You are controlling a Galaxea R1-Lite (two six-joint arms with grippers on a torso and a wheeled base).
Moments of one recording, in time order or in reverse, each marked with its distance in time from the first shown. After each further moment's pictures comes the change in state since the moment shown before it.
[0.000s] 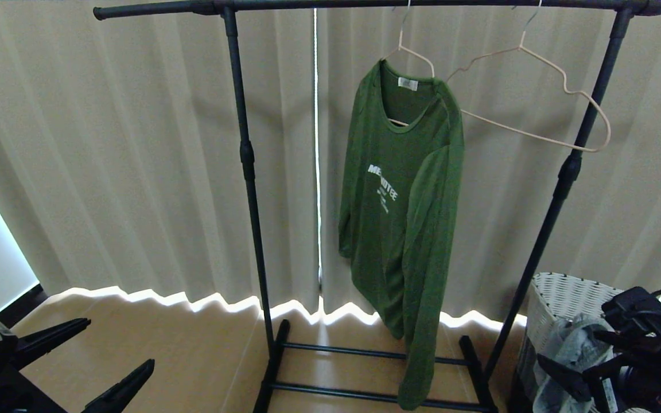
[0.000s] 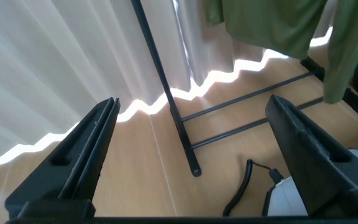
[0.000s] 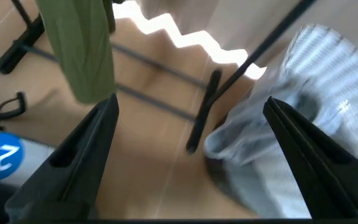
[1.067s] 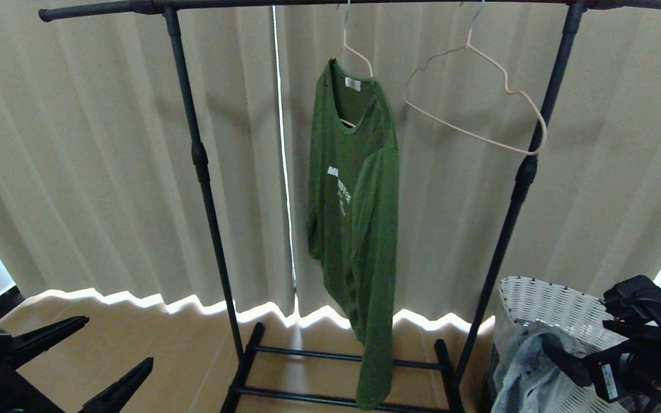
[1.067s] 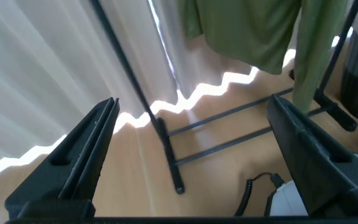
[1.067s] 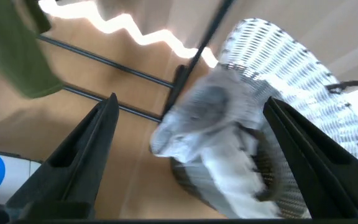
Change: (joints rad) left arm -0.002 -0.008 -0.004 0.001 0.001 0.001; right arm 0.000 0.005 -0.034 0.003 -0.066 -0.003
